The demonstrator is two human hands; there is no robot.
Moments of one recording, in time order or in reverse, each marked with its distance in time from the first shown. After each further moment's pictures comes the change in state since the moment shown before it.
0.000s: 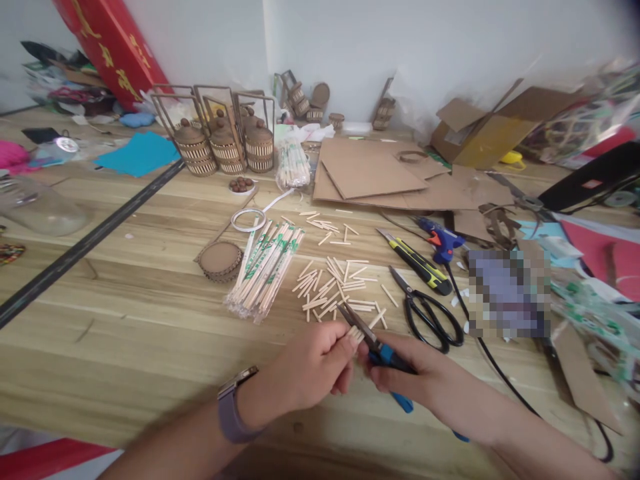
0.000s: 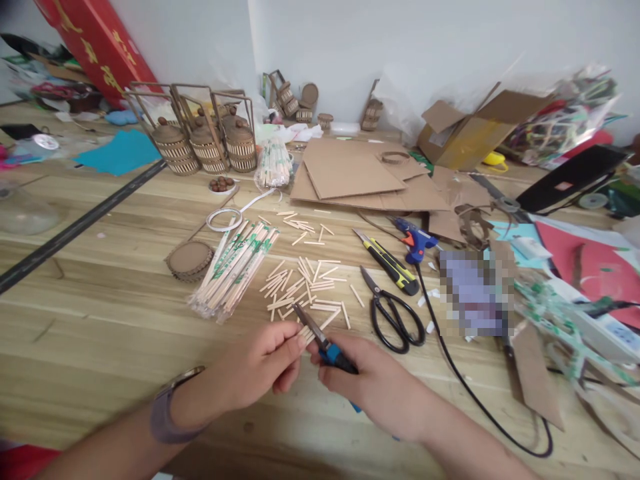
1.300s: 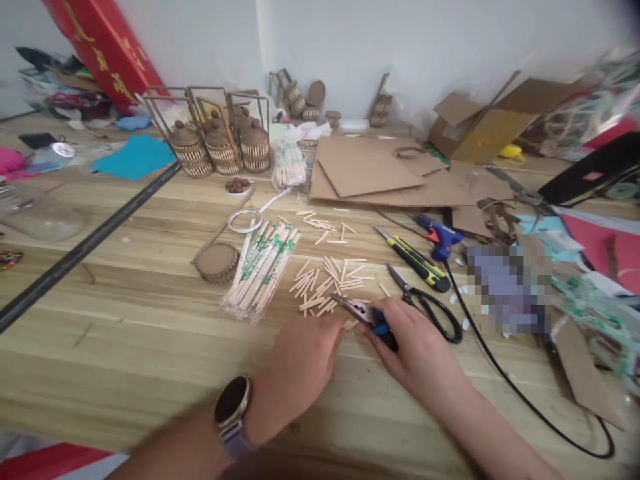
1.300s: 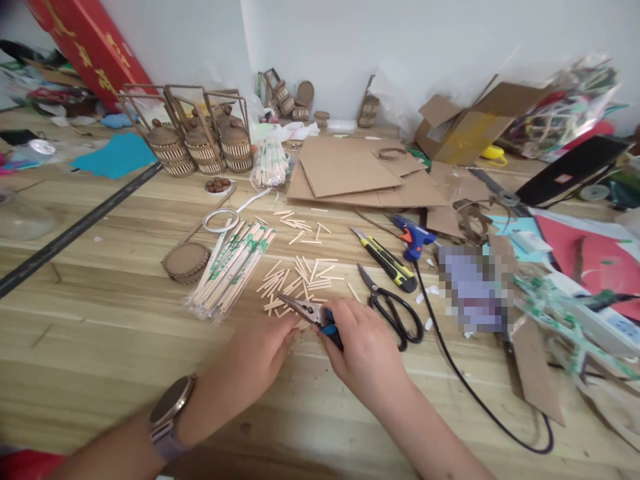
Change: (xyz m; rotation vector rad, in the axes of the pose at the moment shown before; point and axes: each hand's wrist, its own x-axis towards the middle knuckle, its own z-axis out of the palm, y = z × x) left_hand 0.005 -0.006 0.006 0.754 0.274 0.140; right_hand 0.023 0.033 0.004 -0.848 0.689 -0.519
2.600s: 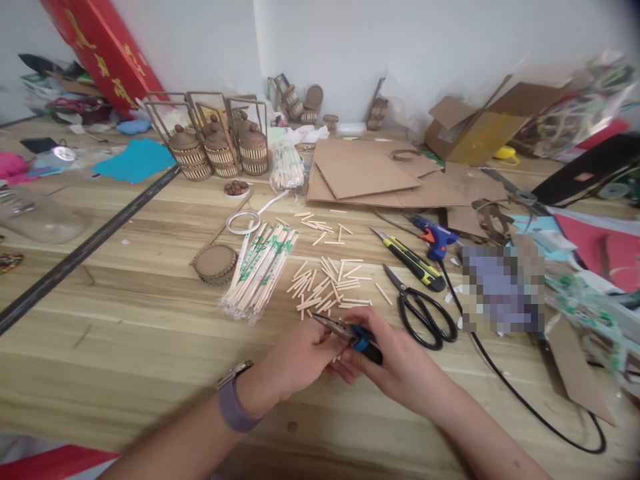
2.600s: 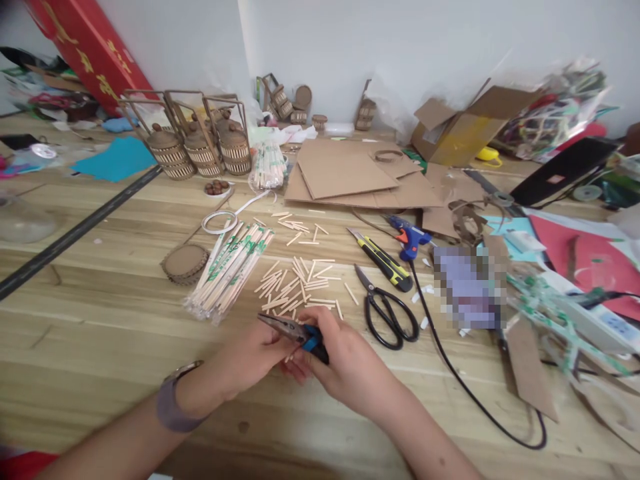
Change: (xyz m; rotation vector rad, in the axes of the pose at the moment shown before) left_hand 0.008 -0.011 0.018 -1.148 -0.292 -0.292; right_hand -0.002 -0.013 -0.001 0.568 -0.290 0.177
